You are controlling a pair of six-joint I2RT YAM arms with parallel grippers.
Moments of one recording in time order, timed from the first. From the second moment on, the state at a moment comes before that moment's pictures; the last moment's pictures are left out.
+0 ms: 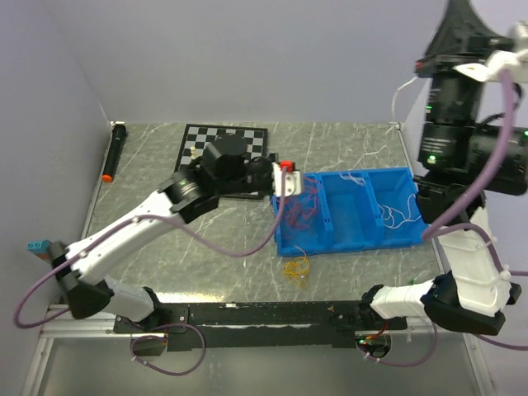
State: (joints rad) left arm -0.94 1.36 1.52 -0.36 0.33 0.71; right arm 0.78 1.28 2.07 0.23 0.52 -0.73
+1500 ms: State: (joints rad) left arm -0.83 1.91 1.45 -0.48 0.12 0.93; right arm 0.39 1.31 1.79 0.67 0.44 -0.95
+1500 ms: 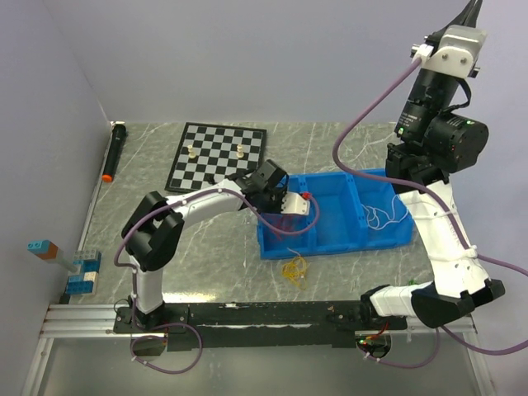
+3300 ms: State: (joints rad) left arm -0.75 1.68 1.66 -0.76 0.20 0.60; right arm 0.39 1.17 1.35 0.57 0.65 -0.73
